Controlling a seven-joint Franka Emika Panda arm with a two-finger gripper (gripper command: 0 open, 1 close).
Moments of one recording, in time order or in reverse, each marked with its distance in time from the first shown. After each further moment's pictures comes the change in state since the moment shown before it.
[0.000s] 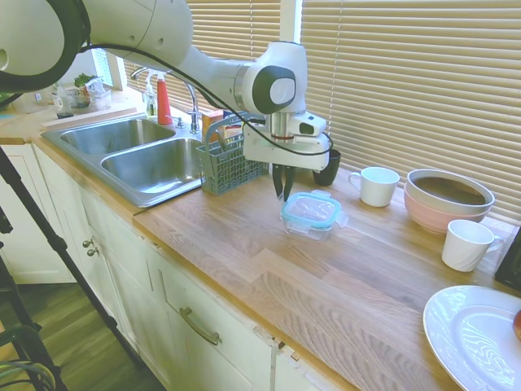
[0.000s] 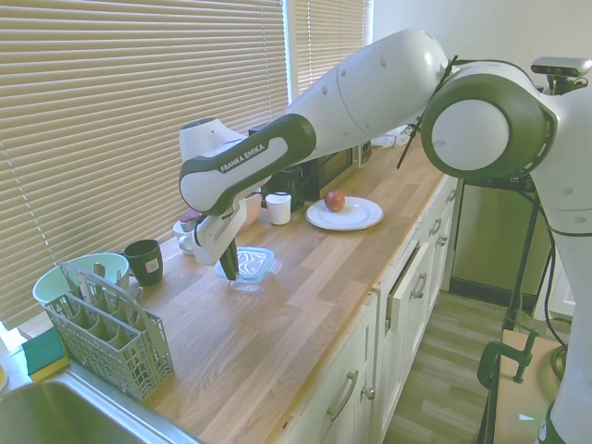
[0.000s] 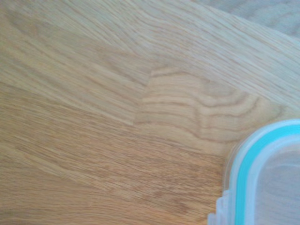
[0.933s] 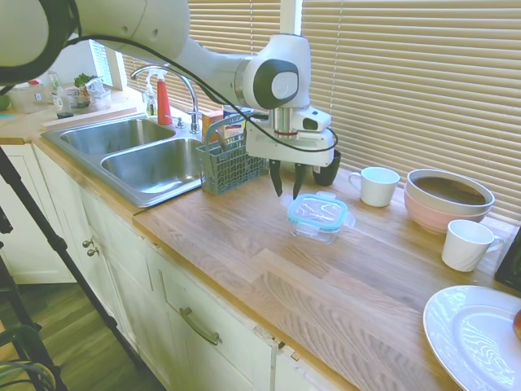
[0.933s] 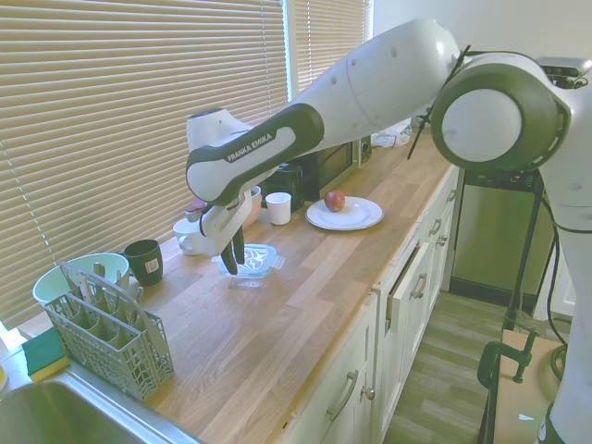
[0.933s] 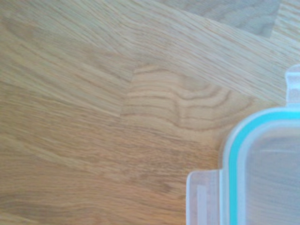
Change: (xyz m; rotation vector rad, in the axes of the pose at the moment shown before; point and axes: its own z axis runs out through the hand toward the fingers) arm -0.011 0.021 -0.033 0.025 0.037 0.021
